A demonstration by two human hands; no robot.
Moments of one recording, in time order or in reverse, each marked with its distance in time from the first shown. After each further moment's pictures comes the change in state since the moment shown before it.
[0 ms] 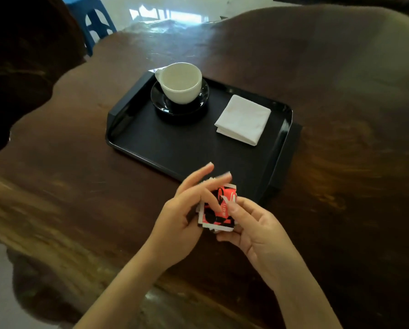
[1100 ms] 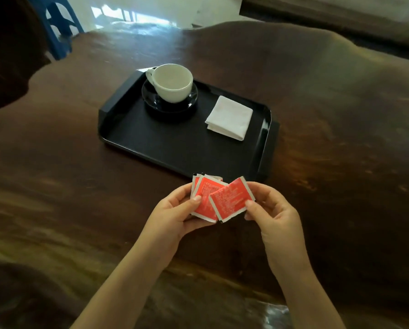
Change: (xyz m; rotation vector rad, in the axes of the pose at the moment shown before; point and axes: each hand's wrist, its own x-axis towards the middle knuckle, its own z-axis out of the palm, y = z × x) left_hand -0.030 0.007 -0.022 -0.792 0.041 -0.738; right_hand -0.038 0.024 0.021 -0.471 0.505 -0.474
